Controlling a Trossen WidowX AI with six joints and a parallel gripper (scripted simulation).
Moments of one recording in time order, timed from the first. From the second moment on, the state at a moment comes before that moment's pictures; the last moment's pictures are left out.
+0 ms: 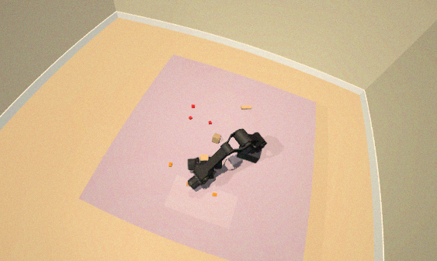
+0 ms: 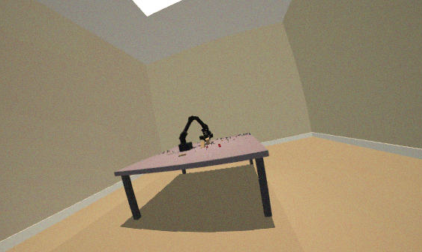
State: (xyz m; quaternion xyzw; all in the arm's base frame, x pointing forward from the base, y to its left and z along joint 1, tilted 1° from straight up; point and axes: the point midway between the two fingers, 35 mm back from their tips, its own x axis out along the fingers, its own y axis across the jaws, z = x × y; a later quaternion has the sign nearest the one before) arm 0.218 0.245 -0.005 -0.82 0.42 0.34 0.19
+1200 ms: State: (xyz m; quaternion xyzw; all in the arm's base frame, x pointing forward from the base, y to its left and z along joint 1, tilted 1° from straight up) arm 0.146 0.336 0.039 -0.83 0.39 0.35 0.19
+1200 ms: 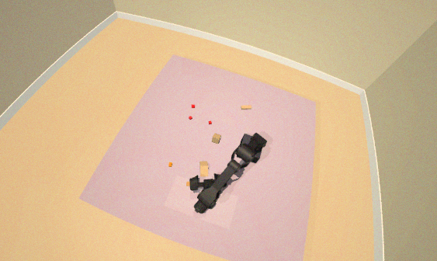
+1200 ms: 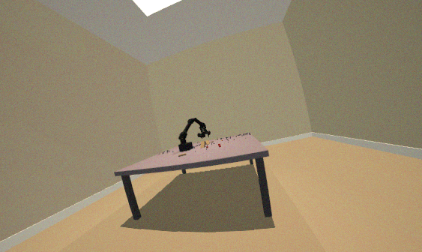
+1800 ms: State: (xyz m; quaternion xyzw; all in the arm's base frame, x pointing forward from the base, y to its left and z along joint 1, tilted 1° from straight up) arm 0.174 0.312 -0.007 -0.81 0.41 0.35 0.21
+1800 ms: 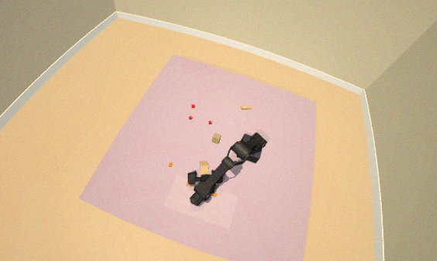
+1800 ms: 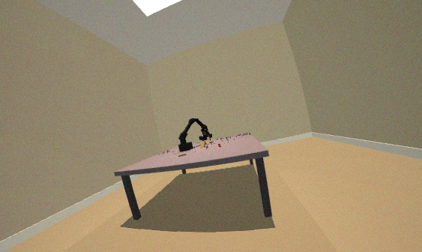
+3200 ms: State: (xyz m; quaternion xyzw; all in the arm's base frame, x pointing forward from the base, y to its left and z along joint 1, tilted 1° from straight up) arm 0.189 0.284 0.011 -0.81 0.43 0.35 0.20
